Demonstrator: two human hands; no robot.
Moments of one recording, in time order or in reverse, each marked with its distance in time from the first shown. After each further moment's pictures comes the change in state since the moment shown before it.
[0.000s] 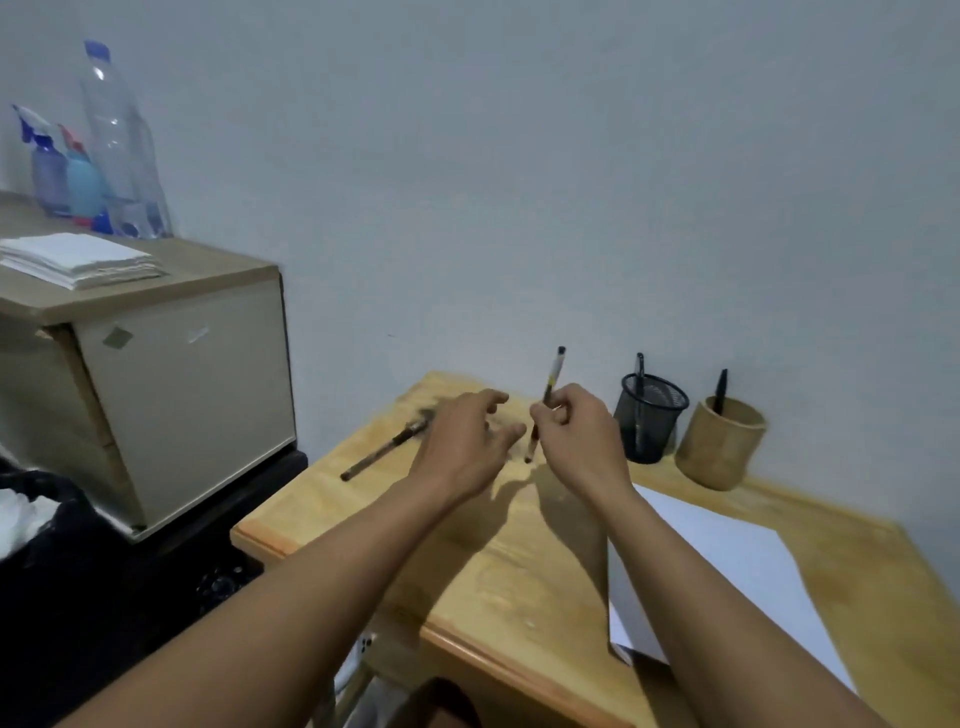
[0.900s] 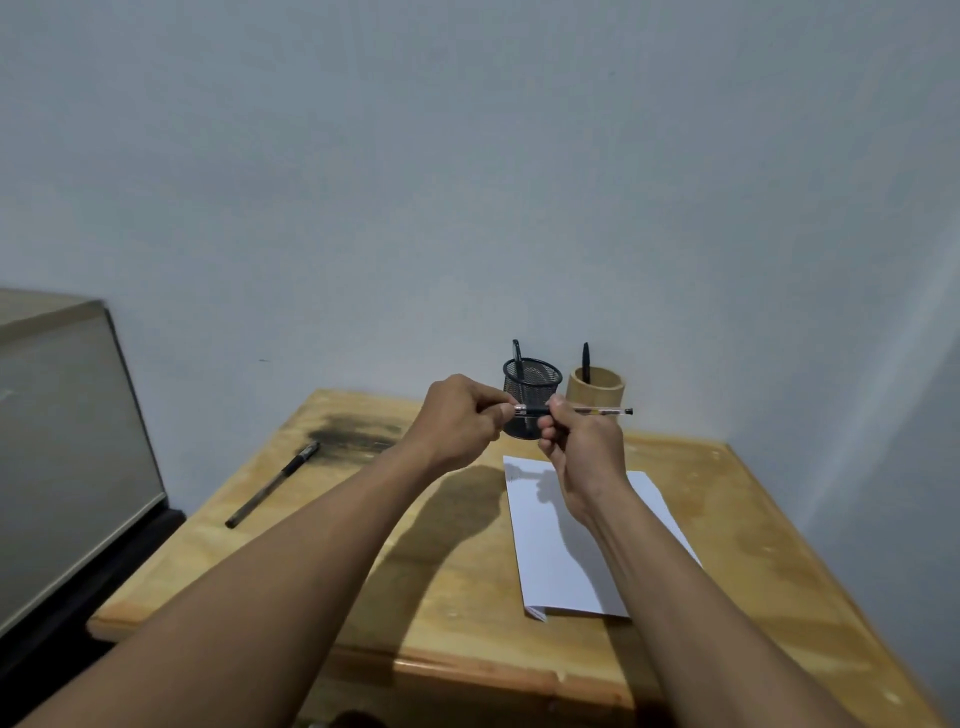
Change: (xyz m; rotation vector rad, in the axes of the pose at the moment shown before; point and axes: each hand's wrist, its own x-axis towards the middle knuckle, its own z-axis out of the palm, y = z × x) left_hand 0.025 0.071 0.042 -0.283 -0.286 0.199; right_hand -0.036 0.025 -0.074 0.950 0.359 0.392
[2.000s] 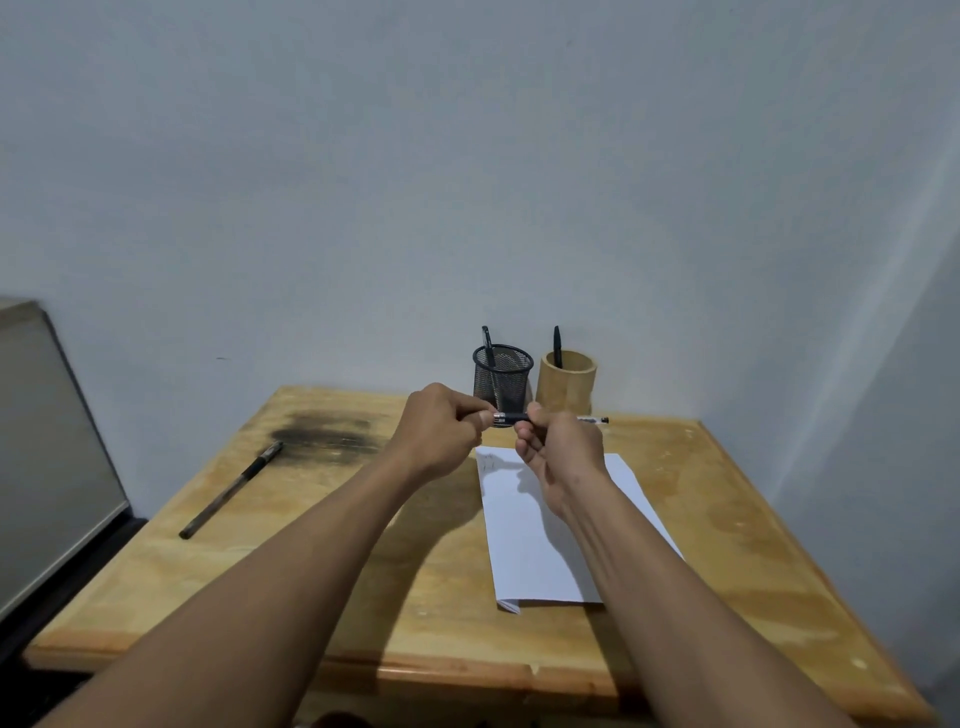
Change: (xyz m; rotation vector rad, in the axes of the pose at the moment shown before) left_hand -0.001 -0.007 0.024 0.013 -0.020 -0.049; right_hand 0.007 0.007 -0.015 0.035 0.122 0.172
